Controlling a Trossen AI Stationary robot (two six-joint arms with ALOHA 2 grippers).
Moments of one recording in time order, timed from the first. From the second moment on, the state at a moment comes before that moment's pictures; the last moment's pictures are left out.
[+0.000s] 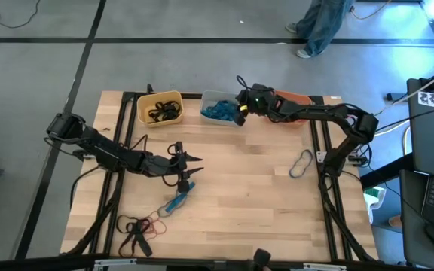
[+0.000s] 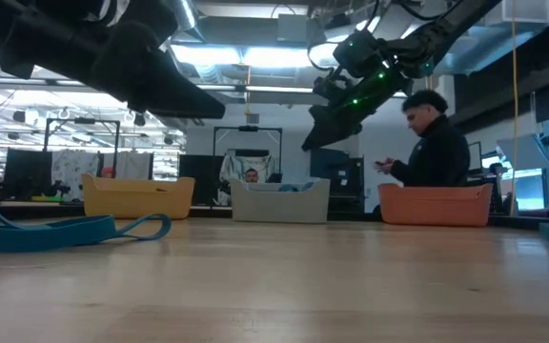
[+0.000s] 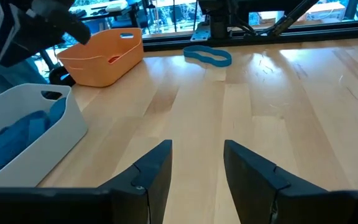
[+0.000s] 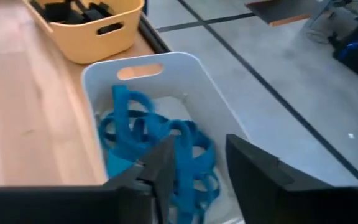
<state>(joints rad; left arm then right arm) -0.25 1.38 0.43 0.61 -0.51 -0.02 -0.50 1.65 1.03 0.10 0.11 -0.15</state>
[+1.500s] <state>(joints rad) -0.25 1.38 0.43 0.61 -0.51 -0.04 0.10 1.53 0.91 -1.19 0.06 0.23</state>
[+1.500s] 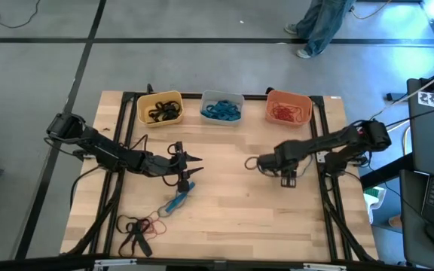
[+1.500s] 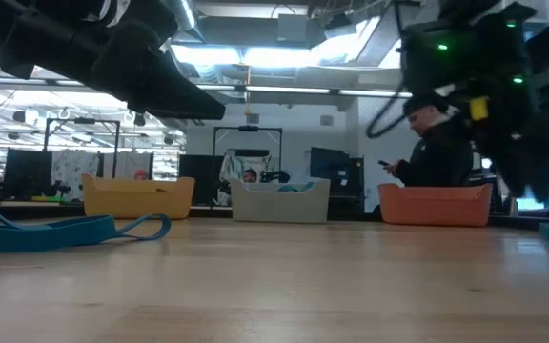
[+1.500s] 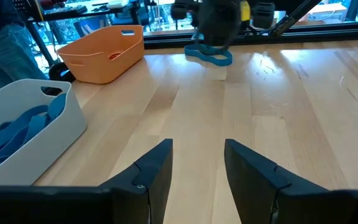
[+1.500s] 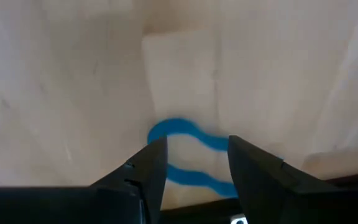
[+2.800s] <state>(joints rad) -0.25 1.38 0.43 0.61 -0.51 -0.05 0.18 1.53 0.74 -0.93 -0.04 0.29</state>
